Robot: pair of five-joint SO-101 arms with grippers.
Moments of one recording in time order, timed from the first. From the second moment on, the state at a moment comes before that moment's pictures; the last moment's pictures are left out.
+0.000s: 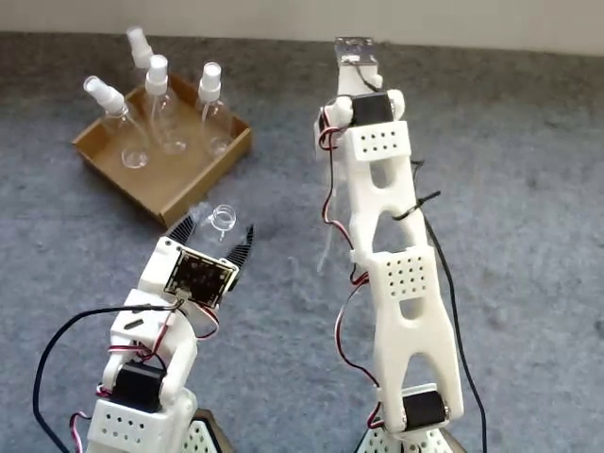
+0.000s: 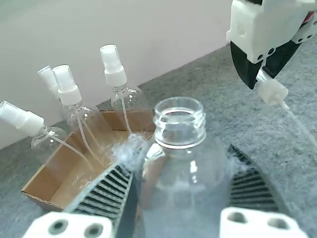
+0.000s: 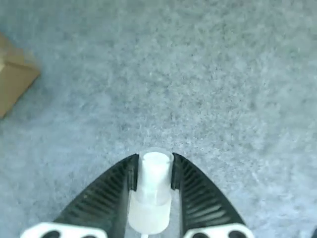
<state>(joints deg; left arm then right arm) 7.4 -104.0 92.9 31.5 -13.8 -16.2 60.9 -85.3 98.1 -4.8</state>
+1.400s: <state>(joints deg) 36.1 -104.0 95.9 31.9 -13.8 -10.8 -23.3 -48.1 100.4 -1.5</state>
